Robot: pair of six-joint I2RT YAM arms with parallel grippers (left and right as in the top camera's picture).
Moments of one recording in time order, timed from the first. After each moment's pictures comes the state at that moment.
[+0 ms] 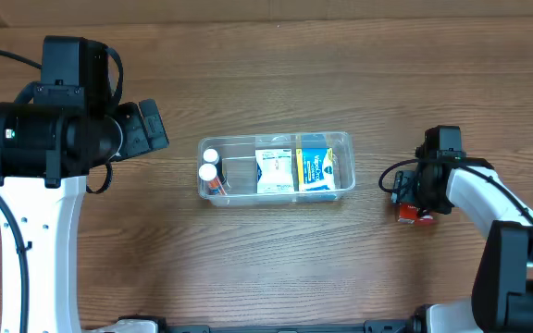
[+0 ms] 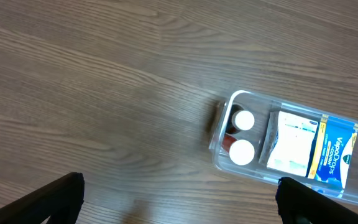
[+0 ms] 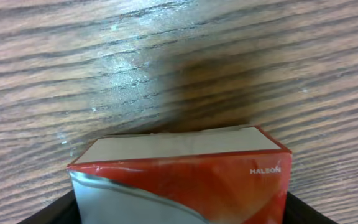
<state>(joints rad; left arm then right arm) -0.07 1.46 1.89 -1.55 -0.09 -0.38 -0.09 1.66 0.85 -0.62 0.03 0.15</state>
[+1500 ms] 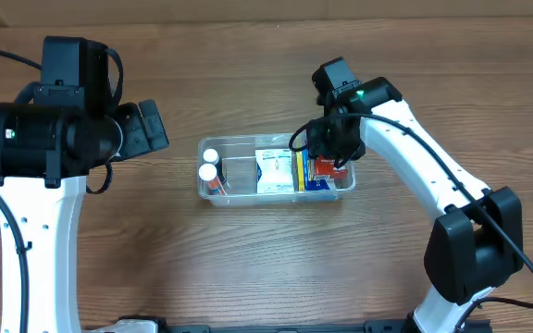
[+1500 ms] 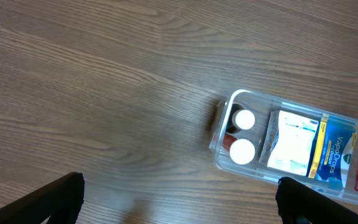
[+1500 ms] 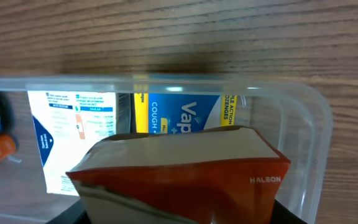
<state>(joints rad) -0.07 1.46 1.89 -1.55 -0.09 -0.38 0.41 1.88 1.56 -1.09 -0.08 0.42</state>
